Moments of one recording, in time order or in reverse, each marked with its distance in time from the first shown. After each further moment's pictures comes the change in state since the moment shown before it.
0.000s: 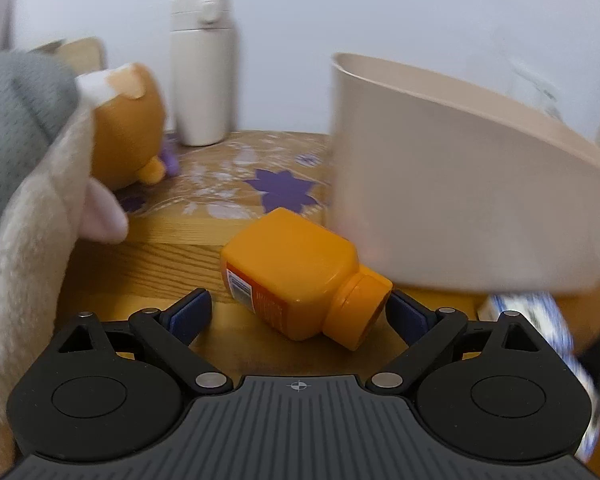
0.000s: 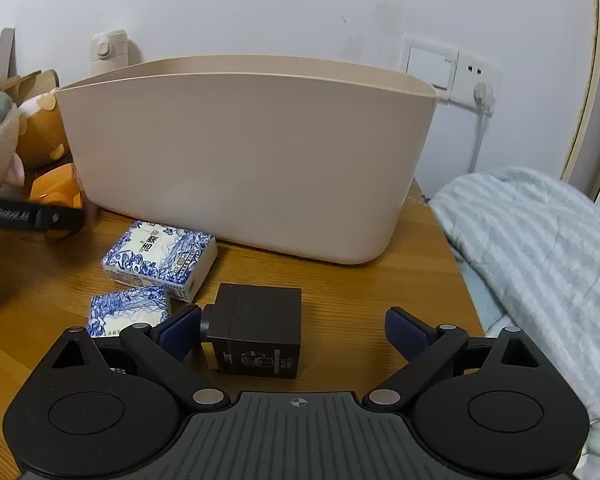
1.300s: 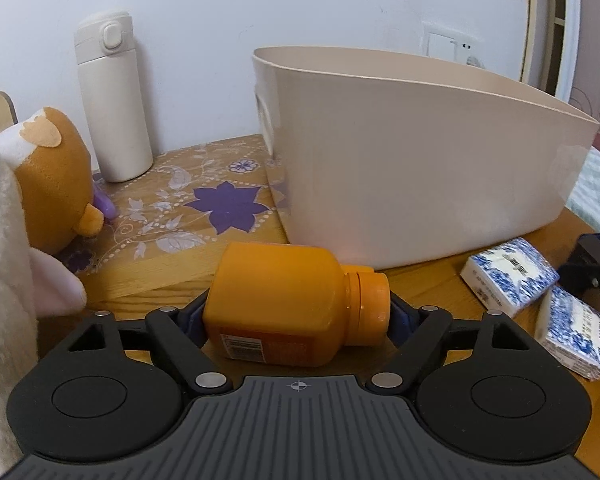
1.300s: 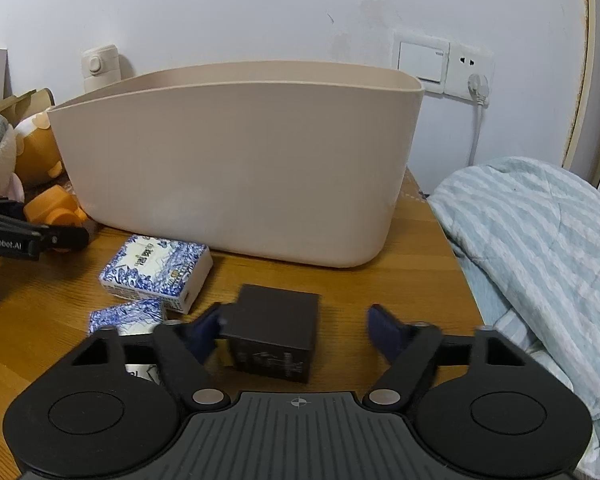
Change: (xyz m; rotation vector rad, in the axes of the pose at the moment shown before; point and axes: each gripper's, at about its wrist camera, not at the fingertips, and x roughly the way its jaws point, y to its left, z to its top) left arm 0.007 0.011 0.004 0.321 0.021 -0.237; right arm 0.000 -0.008 0.001 0.035 -0.021 0.027
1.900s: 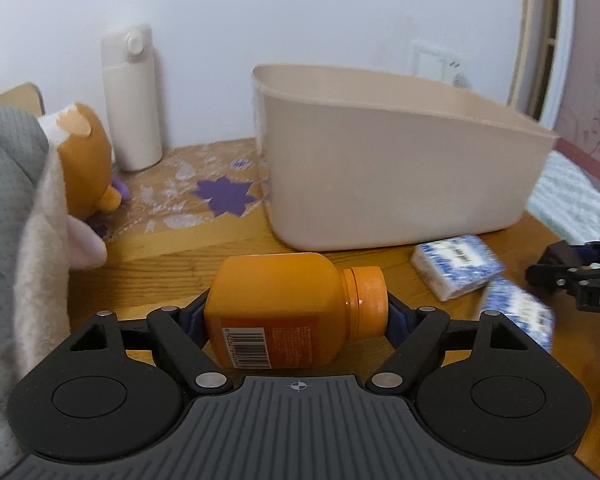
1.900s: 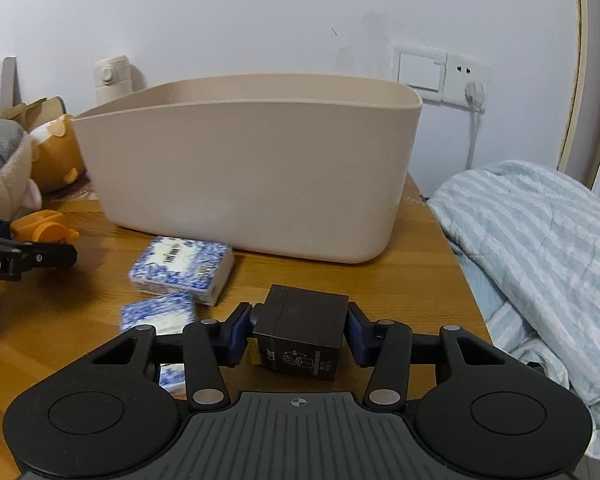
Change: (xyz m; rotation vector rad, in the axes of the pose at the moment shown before) left arm -0.056 -0.014 -0.011 -0.038 -0.034 -0.019; right arm -0.027 0.015 -0.005 0.009 -0.014 0.003
